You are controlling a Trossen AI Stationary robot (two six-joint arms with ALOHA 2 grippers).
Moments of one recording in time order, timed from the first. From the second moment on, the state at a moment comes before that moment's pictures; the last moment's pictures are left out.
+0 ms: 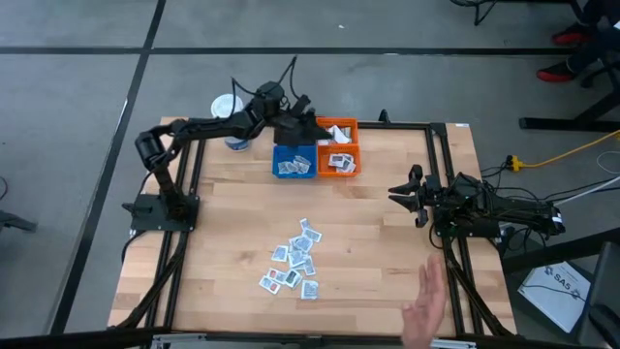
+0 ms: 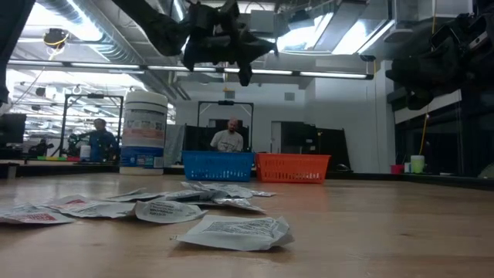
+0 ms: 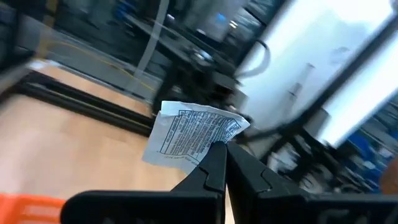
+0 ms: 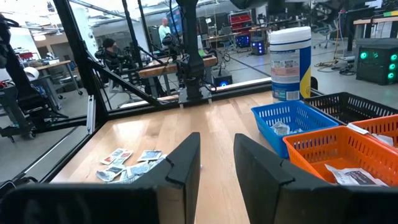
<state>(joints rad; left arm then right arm) 0.59 1.75 1.22 0.49 0.87 -0.52 -0.13 0.02 0.01 0.02 -0.07 0.18</state>
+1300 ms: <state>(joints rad) 0.94 1.74 1.22 -0.35 0.58 0.12 -0.13 0.02 0.01 0.02 -0.07 0.18</state>
